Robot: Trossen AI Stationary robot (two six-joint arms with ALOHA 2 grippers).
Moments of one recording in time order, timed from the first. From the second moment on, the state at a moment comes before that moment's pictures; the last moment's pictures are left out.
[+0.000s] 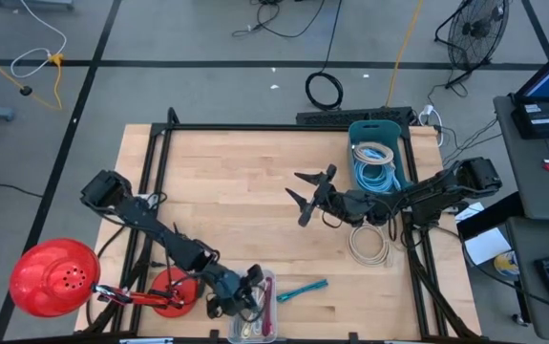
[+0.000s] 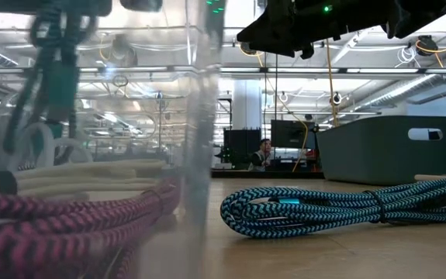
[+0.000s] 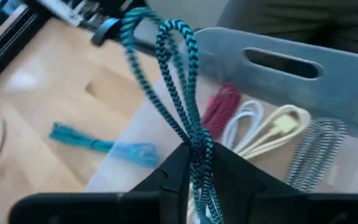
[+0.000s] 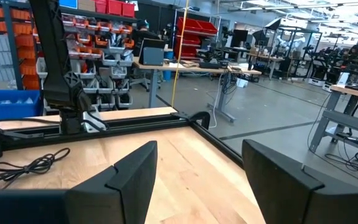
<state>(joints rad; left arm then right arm) -0.59 1.73 1.03 0.03 0.06 0.49 0.17 1.46 0.68 0.80 0.67 -0.09</state>
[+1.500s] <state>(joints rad) -0.50 1.73 1.03 -0.01 0.19 0.03 0.17 1.46 0.68 0.81 0.67 -0.09</state>
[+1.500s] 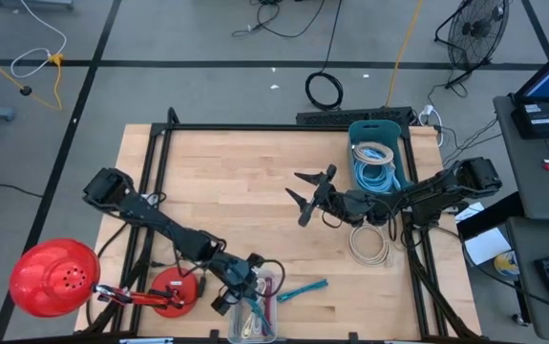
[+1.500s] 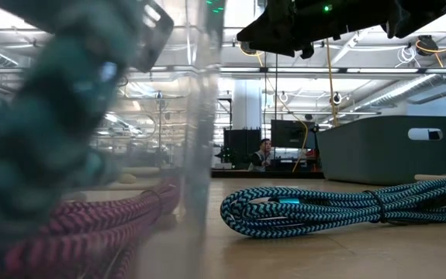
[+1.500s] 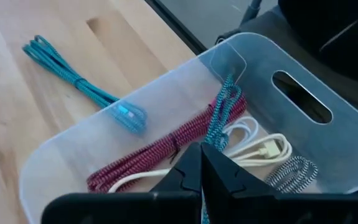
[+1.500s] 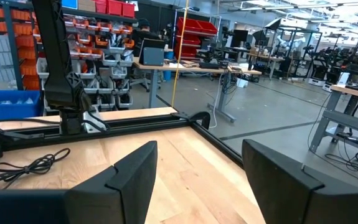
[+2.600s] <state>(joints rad) -0.52 1.93 1.20 -0.18 0.20 0.08 0.17 1.46 0.68 0.77 0.65 -0.07</state>
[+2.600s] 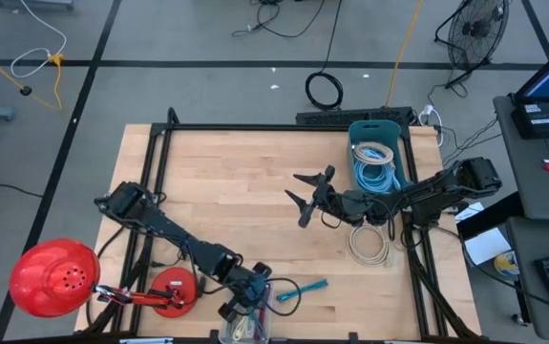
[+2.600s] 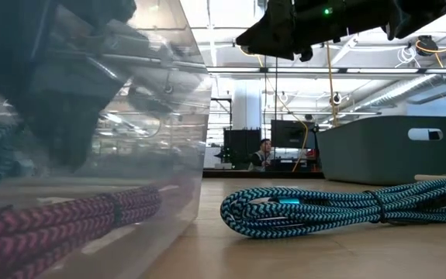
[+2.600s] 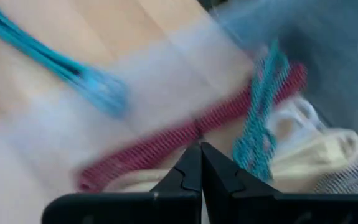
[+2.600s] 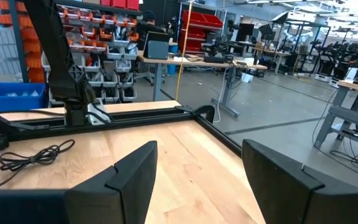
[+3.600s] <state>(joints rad) -0.54 1.50 1.20 -0.38 -0.58 -0.01 0.55 1.46 0.64 0.67 -0.13 0.07</state>
